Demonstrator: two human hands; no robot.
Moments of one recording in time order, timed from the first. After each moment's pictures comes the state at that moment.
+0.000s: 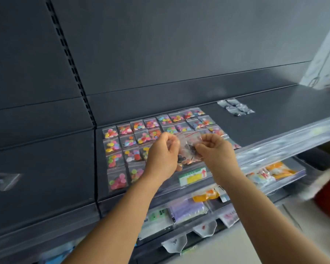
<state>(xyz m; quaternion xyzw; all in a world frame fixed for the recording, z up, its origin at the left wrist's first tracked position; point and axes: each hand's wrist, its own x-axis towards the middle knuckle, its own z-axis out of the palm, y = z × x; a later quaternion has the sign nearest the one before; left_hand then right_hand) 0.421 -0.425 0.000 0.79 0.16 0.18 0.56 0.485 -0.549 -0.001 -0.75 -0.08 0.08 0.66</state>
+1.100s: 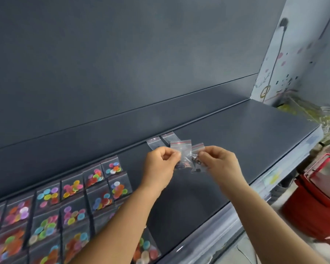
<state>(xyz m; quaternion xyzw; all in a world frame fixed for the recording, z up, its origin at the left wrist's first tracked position) 0.768 -0.567 -0.014 0.76 0.14 0.13 0.62 0.804 -0.715 -0.013 -0.78 0.00 0.00 0.63</state>
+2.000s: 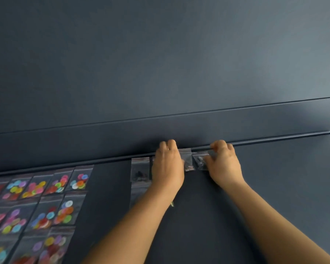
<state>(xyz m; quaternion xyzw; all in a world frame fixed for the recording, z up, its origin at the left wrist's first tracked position) 0.952 -0.617 -0.039 0.91 0.34 0.16 0.18 1.048 -0.722 -0.057 -0.90 -0.22 0.04 0.36</state>
